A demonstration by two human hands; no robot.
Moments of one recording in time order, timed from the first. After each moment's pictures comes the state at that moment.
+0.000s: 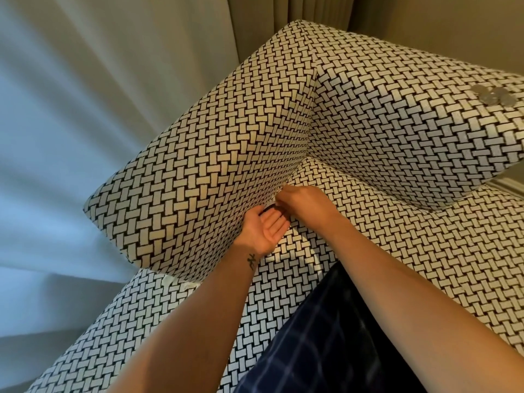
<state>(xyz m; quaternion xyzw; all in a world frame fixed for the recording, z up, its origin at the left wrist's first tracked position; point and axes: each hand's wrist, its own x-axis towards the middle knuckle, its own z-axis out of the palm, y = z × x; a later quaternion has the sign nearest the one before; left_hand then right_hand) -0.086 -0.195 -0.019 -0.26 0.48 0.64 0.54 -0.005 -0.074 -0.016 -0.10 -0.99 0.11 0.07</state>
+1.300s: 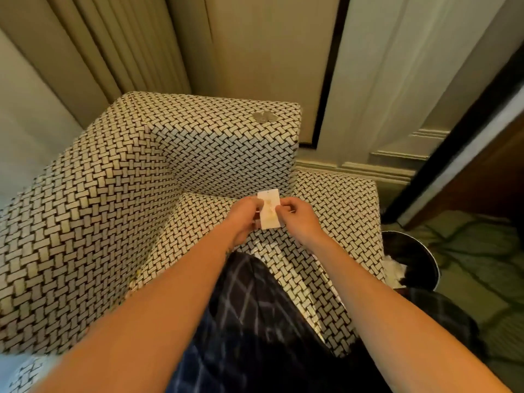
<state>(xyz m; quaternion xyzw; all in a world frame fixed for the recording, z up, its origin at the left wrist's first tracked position) 0.100 -0.070 0.050 0.26 0.65 0.42 0.58 0.245 -0.050 0.039 -0.54 -0.60 0.52 0.29</state>
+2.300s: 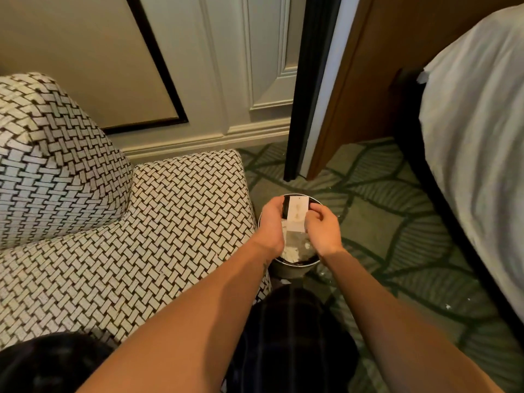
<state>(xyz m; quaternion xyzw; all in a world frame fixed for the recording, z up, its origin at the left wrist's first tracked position) 0.468 0.003 -0.021 0.23 0.59 0.28 0.73 0.573 -0.007 -0.109 -0.77 -0.29 0.43 0.39</state>
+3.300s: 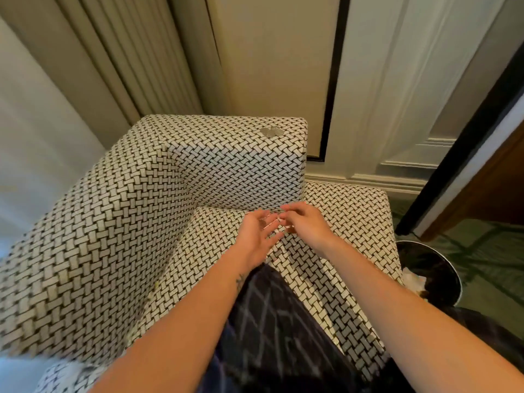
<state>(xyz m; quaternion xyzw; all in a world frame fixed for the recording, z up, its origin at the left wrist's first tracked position) 0.115 -0.105 0.068 0.10 0.55 0.57 0.61 0.243 -0.061 0.067 -0.51 -0.59 0.56 0.26</state>
